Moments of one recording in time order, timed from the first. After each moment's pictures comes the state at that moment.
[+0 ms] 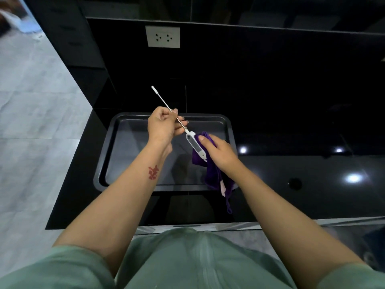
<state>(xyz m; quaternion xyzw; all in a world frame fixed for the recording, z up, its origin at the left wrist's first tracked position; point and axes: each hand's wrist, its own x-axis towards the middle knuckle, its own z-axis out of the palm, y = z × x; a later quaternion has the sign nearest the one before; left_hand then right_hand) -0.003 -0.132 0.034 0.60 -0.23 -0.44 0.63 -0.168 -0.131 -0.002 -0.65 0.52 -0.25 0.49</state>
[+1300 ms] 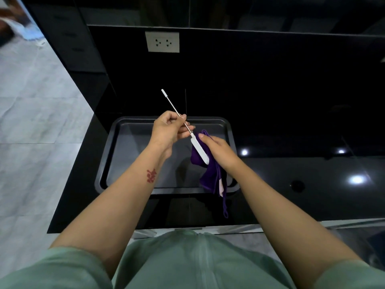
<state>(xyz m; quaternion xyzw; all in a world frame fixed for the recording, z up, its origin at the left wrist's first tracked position) -0.002 -0.129 0.031 0.55 -0.30 -0.50 0.60 -0.166 -0.138 0.010 -0.56 0.51 -0.24 0.60</state>
